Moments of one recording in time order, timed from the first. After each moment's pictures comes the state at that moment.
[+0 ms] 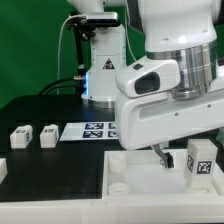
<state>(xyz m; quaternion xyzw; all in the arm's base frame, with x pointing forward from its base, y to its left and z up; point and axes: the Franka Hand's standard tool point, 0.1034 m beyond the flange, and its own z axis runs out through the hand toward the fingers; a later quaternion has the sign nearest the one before) 0.621 0.103 0.070 -0.99 -0.08 0.00 0.08</state>
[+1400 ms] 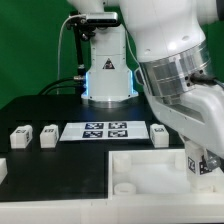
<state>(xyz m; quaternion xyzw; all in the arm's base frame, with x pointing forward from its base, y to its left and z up) 0.624 0.119 0.069 -0.74 0.65 0.10 0.12</state>
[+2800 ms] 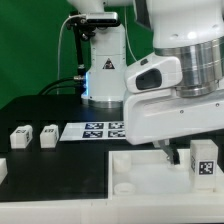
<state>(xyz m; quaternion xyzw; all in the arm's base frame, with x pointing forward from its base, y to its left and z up) 0.630 0.108 0.074 -1.00 -0.04 0.00 0.09</state>
